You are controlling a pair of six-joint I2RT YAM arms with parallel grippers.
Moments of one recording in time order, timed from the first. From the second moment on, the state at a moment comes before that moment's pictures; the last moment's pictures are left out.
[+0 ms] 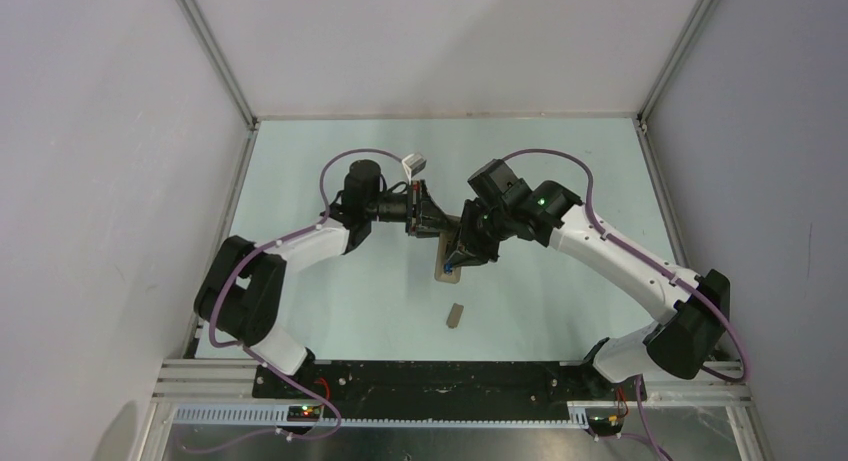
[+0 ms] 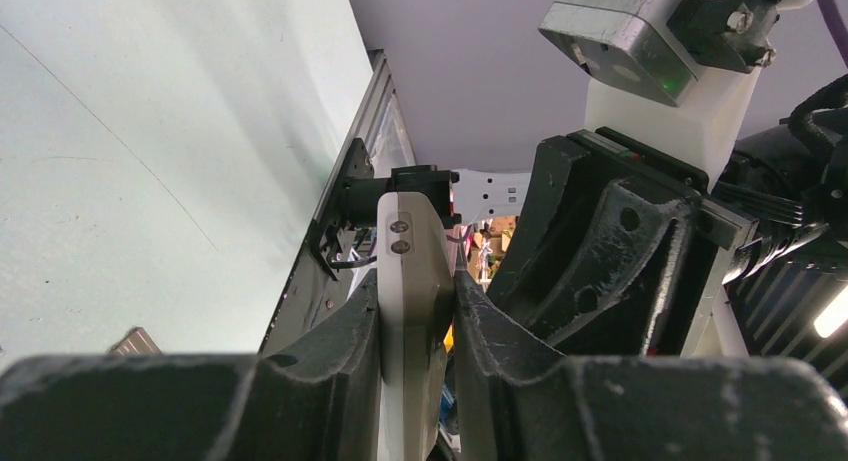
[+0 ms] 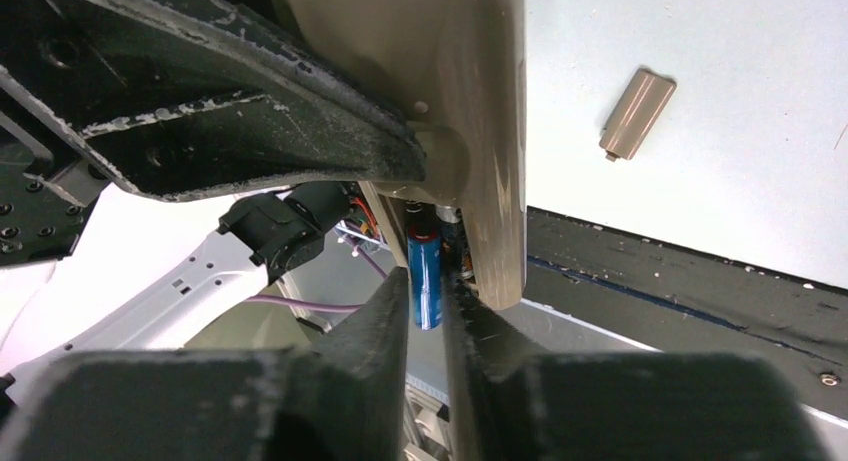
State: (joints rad) left arm -0.49 1.59 0.89 0.44 1.05 -1.12; right arm 0.79 1.43 1.39 -0.93 -0.25 1.07
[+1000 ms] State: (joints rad) left arm -0.49 1.66 0.88 0.45 1.05 -1.19; right arm 1.14 1.14 1.19 -0.73 0.13 0.59
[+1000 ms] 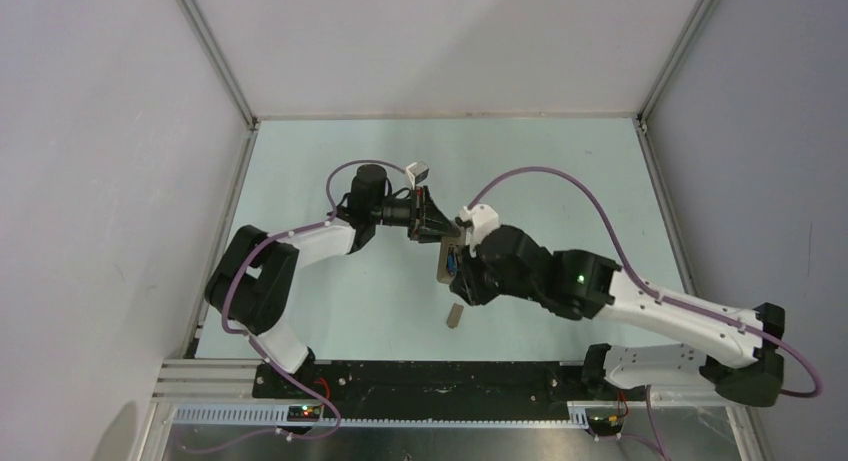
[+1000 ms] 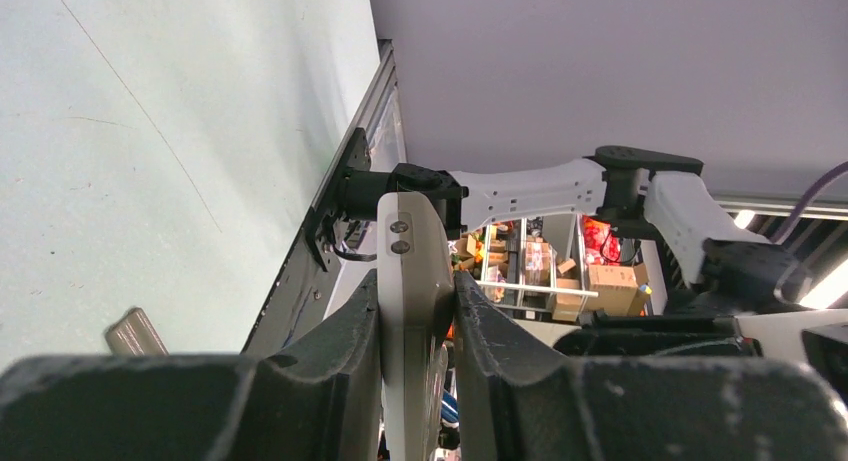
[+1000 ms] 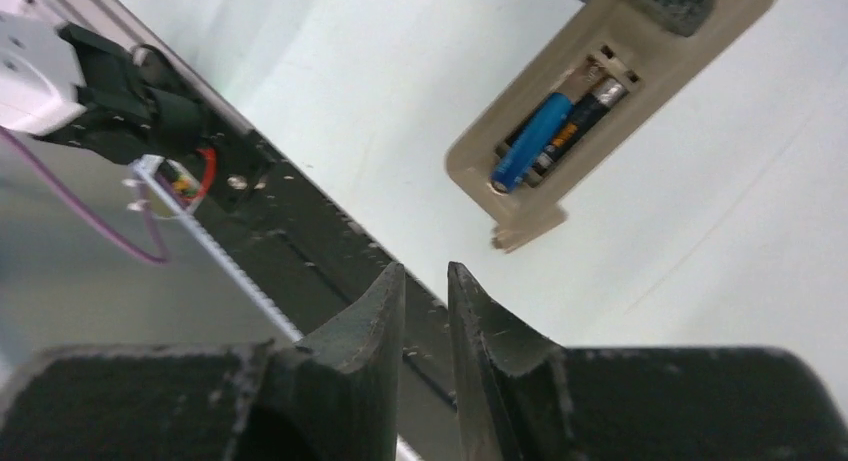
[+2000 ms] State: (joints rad) left arm -0.49 1.66 0.86 0.45 1.05 -1.19; right arm 1.25 1.02 0.85 -0.30 0.44 0.17
